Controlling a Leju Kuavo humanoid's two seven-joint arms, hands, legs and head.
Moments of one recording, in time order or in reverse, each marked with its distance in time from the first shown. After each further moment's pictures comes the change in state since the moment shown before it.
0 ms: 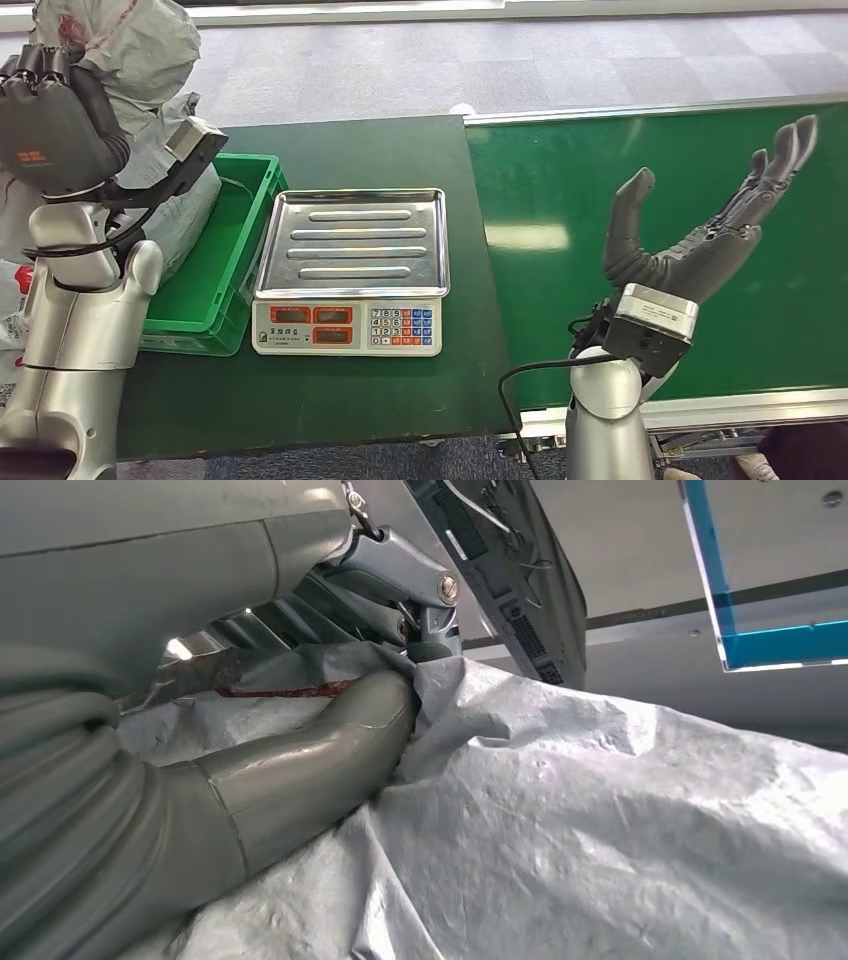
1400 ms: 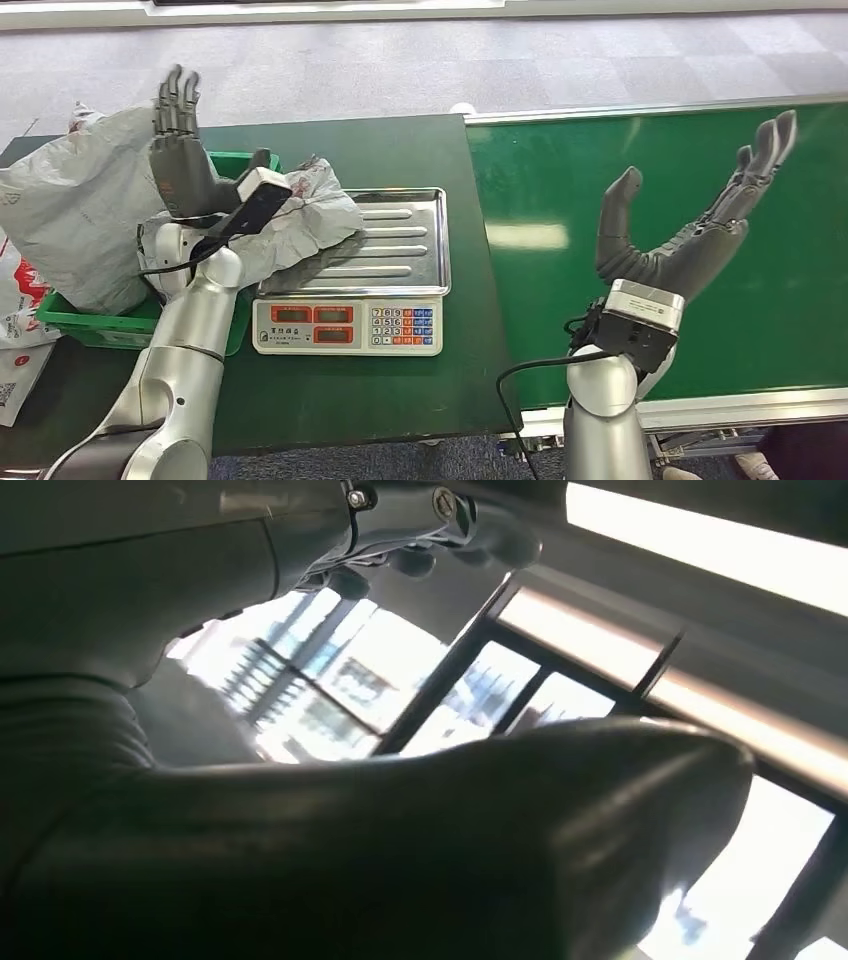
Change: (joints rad) left arm -0.052 -0.364 0.367 0.434 0.640 0.002 -0.889; right arm -0.006 0.002 0.000 0.021 0.013 0.000 0.002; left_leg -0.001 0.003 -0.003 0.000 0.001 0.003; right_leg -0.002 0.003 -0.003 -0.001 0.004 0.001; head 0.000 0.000
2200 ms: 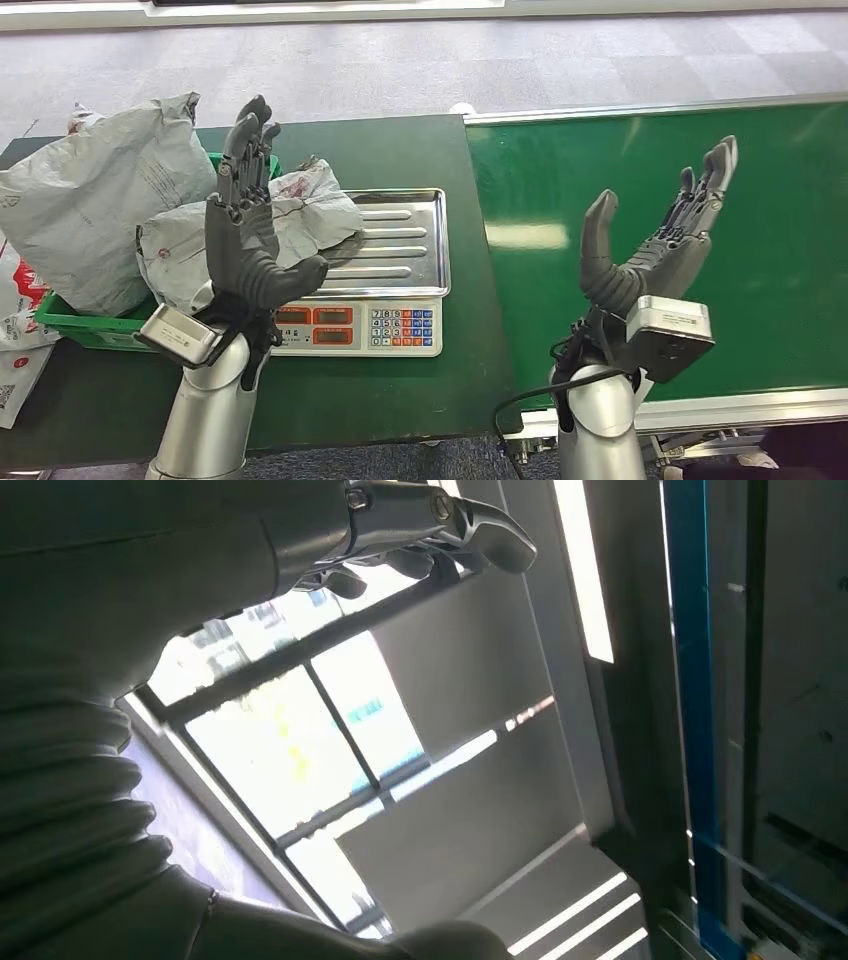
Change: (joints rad) left arm 0.391 -0.054 -0.450 -0.703 0.638 -0.769 -0.029; right arm 0.075 -0.043 0.080 -0.018 -0.254 0.106 0.024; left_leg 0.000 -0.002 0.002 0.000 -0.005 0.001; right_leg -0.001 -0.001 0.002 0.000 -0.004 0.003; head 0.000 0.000
